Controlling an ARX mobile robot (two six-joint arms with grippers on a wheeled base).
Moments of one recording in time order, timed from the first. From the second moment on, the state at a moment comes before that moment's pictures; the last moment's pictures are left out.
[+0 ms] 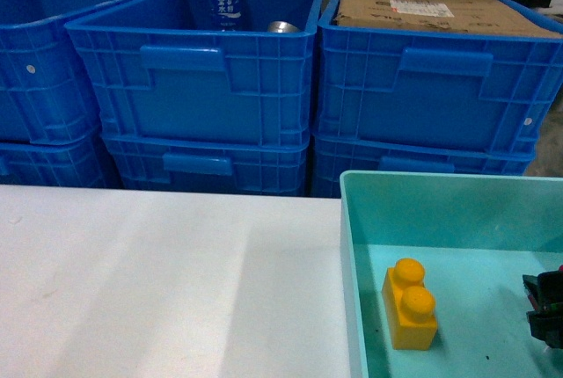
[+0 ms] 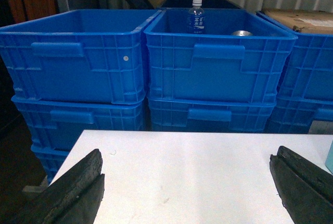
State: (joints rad) left arm 0.00 0.01 0.01 0.00 0.00 0.00; right arm -0.04 2.05 0.52 0.96 -0.05 -0.15
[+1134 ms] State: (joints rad) left arm 0.00 0.01 0.01 0.00 0.00 0.00; right arm -0.03 1.64 0.37 0.96 -0.09 -0.09
